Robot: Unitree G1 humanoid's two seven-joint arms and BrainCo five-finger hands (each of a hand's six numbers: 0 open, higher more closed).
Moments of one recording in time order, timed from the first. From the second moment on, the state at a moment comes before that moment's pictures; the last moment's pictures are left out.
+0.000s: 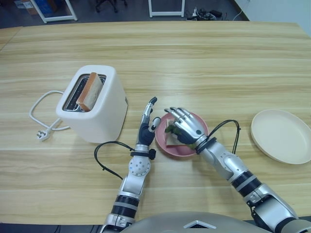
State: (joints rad) left arm 0.04 0.00 -0.17 0.12 0.30 -0.39 0.20; right arm -0.30 -0.30 0.65 0.29 -1.02 -0.19 -0.28
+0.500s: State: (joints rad) left arm 0.04 -0.01 -0.17 0.12 0.30 -0.39 0.20; right arm -0.28 -0.36 0.61 0.19 -1.02 -0.17 -0.29
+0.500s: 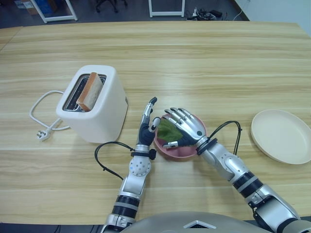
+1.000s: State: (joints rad) left arm 0.04 0.22 0.13 -0.42 0.68 -0.28 0.21; right arm -0.15 -0.23 0.03 -0.09 0.11 -0.16 -0.06
